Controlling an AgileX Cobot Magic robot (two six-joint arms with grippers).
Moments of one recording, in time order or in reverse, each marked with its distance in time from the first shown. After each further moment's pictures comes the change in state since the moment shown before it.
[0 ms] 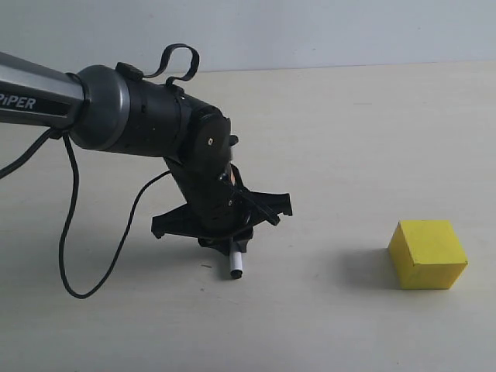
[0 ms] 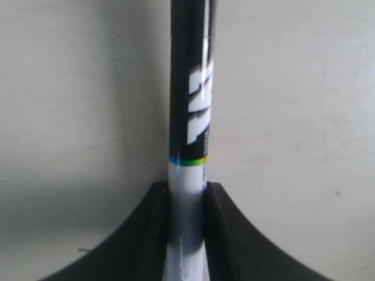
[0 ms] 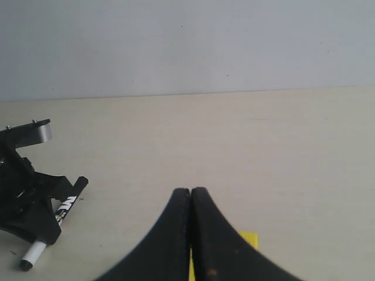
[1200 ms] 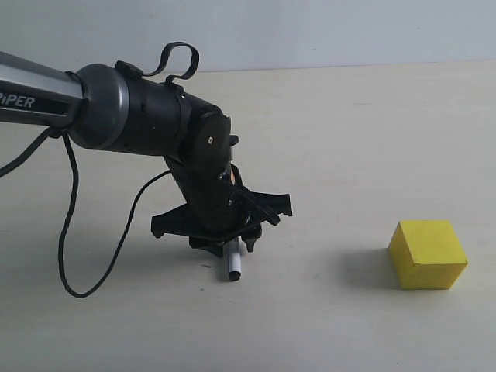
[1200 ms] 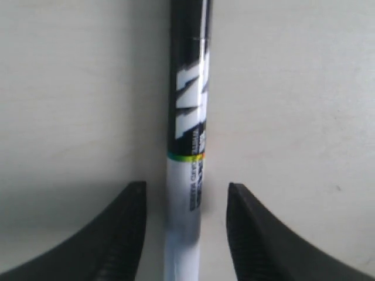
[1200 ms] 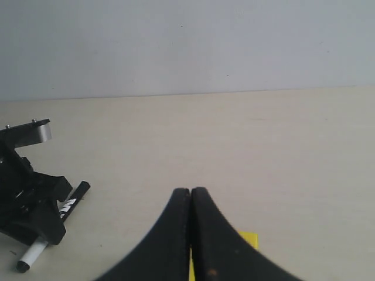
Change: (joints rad) left arm 0.000 0.000 -0.001 0.000 0.015 0.006; right arm 0.000 0.000 0.000 0.000 0.000 0.000
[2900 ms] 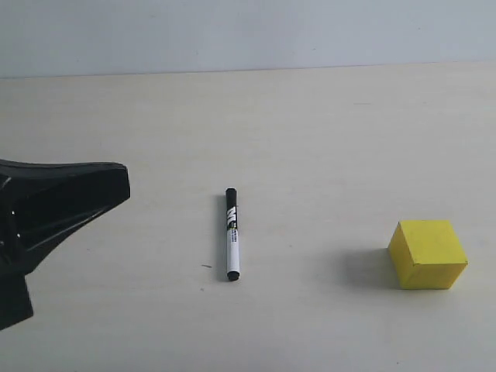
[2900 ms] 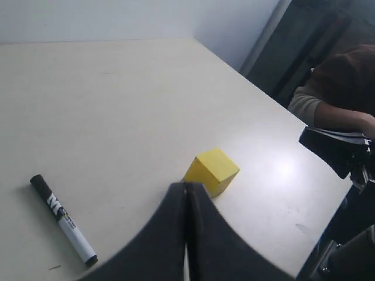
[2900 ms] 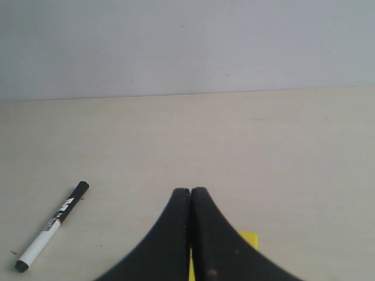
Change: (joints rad) left arm -0.407 -1.312 0.809 1.377 -0.392 -0.967; right arm 0.000 0.000 0.000 0.000 0.000 0.000
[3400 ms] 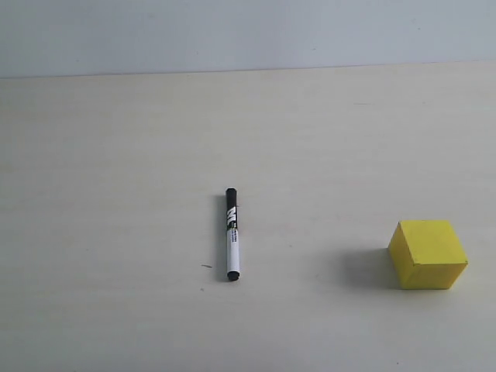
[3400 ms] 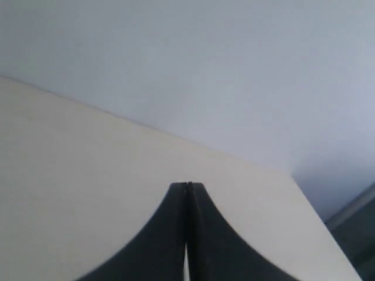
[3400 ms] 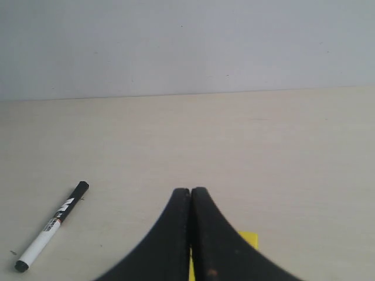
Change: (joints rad) left arm 0.261 -0.209 0.050 0.089 0.231 -0.267; right arm 0.000 0.000 0.000 0.000 0.000 0.000
